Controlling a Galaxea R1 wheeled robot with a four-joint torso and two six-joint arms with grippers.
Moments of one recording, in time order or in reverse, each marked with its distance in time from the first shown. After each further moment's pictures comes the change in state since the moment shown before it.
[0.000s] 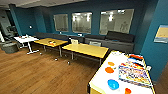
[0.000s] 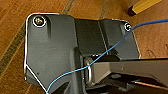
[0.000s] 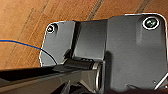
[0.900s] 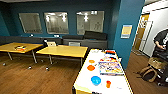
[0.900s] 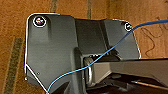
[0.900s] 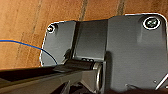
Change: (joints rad) left arm 0.000 0.000 0.000 0.000 0.000 0.000; right arm 0.000 0.000 0.000 0.000 0.000 0.000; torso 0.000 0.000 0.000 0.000
